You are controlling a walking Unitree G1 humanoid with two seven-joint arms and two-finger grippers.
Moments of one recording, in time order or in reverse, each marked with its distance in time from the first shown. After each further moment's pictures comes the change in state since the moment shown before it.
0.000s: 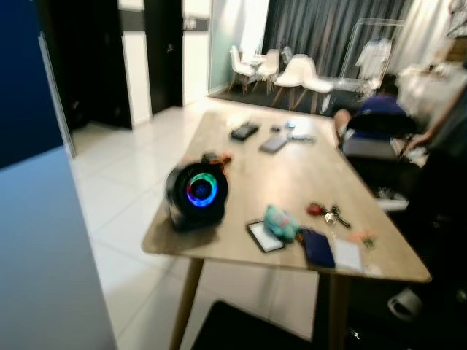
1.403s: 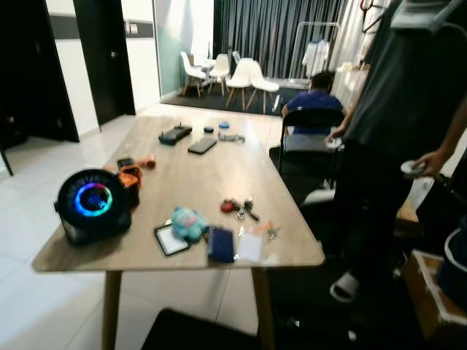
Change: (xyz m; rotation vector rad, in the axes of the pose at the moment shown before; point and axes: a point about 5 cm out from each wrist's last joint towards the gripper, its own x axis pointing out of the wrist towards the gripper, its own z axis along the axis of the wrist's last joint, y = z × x) left arm -0.002 -0.002 0.000 -0.037 -0.037 -0.003; right arm -0.002 0.009 -0.010 -0.062 0.037 0.038
